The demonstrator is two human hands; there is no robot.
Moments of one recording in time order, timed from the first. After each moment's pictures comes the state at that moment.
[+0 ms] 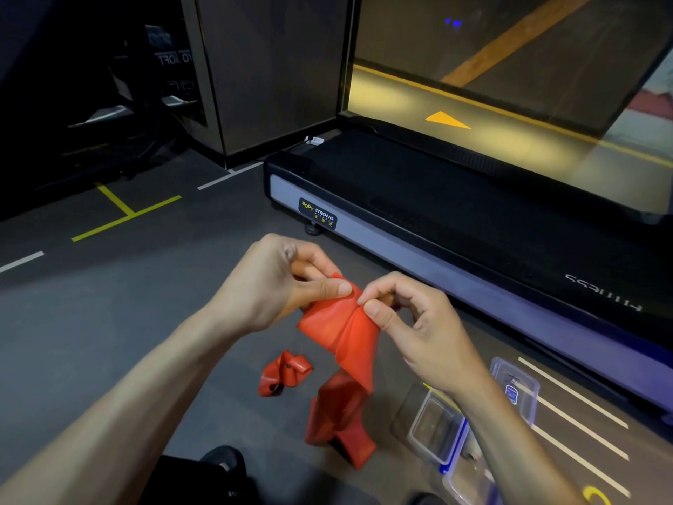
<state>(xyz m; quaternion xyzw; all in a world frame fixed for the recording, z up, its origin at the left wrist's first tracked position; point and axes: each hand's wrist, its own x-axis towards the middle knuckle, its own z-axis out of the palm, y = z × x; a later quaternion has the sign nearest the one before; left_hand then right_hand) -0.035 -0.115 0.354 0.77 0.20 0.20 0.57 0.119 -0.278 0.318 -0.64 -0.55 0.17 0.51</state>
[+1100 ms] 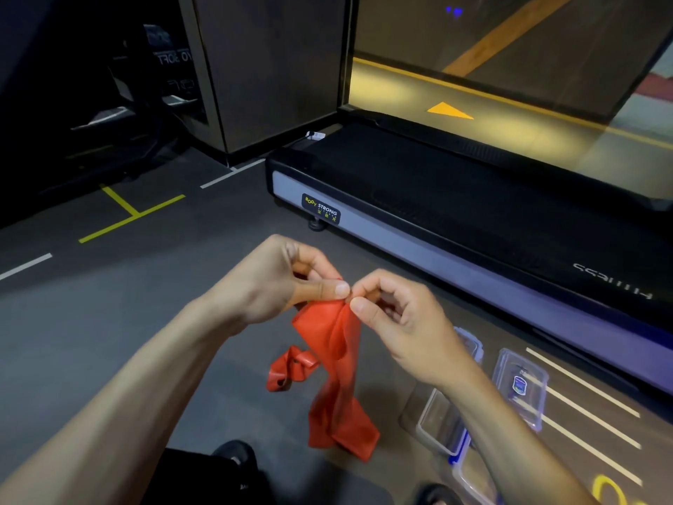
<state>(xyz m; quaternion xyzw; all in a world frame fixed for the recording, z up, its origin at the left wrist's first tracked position) -0.040 -0.105 0.352 0.78 0.20 0.12 0.58 0.103 -0.268 0.313 -0.63 -0.54 0.23 0.51</state>
